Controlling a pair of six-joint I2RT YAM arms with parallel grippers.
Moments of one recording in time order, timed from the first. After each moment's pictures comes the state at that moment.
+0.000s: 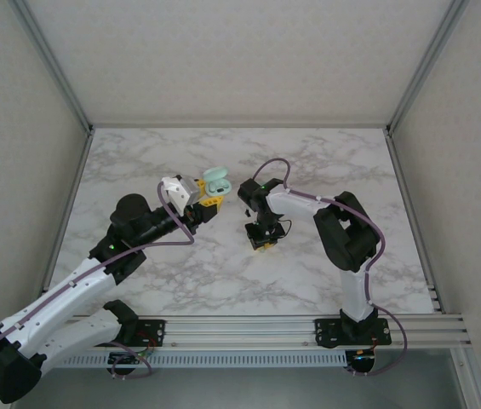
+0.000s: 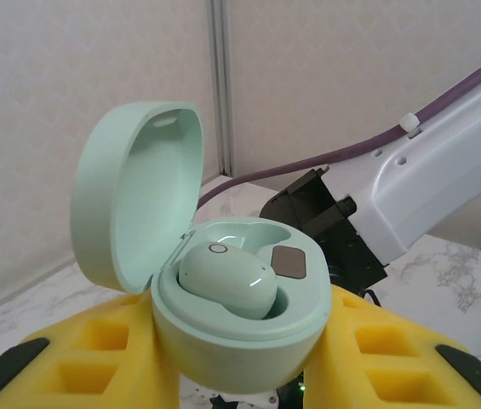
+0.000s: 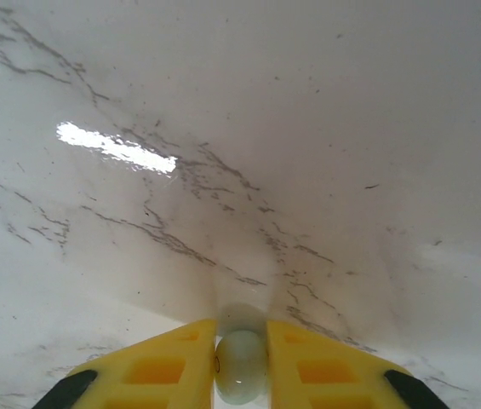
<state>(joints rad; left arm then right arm) -0.67 0.88 0.70 0.19 0.30 0.04 0.73 1.99 1.37 -1.00 -0.14 0.35</state>
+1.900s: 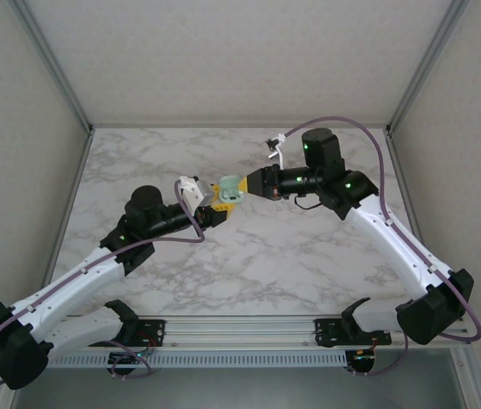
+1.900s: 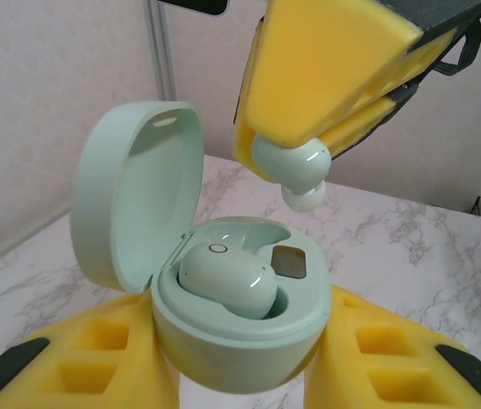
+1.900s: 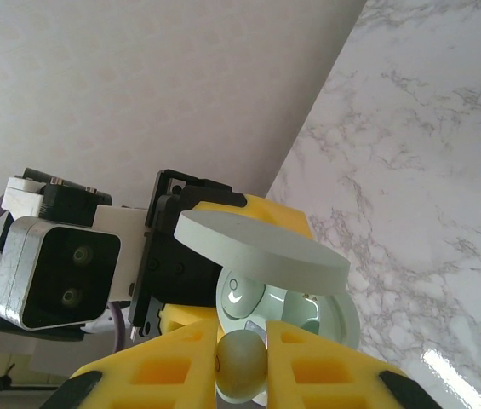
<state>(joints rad) -0.67 1.00 0.74 0.17 0.45 0.08 0.58 1.32 1.34 -0.51 -0.87 0.68</state>
